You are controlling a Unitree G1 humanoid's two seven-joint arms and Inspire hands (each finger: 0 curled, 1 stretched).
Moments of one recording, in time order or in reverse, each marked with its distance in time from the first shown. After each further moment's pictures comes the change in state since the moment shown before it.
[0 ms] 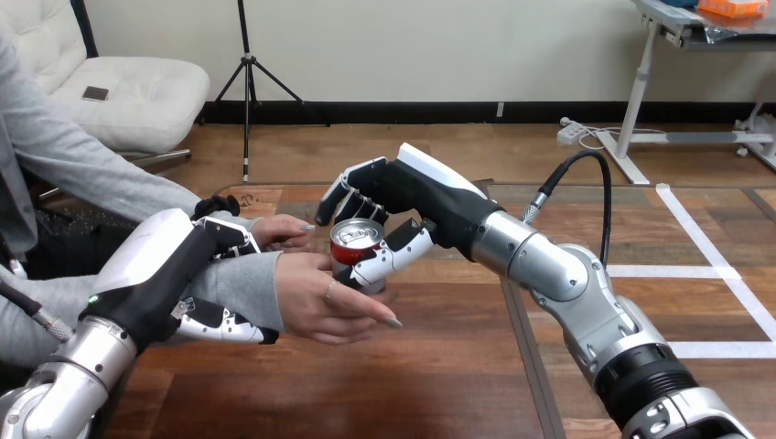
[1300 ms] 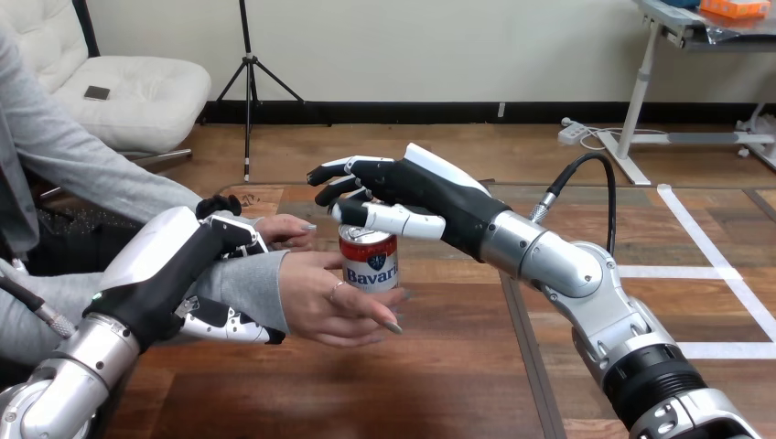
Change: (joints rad) left arm 0.004 0.000 0.003 -0.031 -0.030 0.009 -0.054; right arm 0.007 -0.017 -0.007 -0.001 0.107 0.005 0.076
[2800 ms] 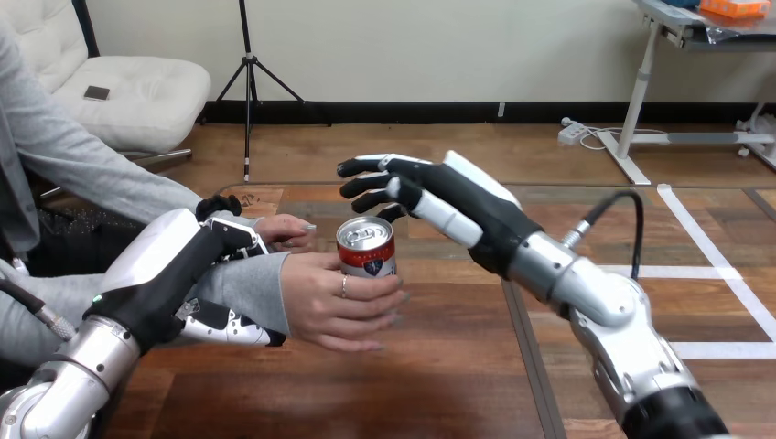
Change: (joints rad) left arm 0.016 -0.001 0.001 -0.026 0.000 0.010 -0.003; right arm 0.145 -0.011 -0.080 -0.124 0.137 0.016 0.024
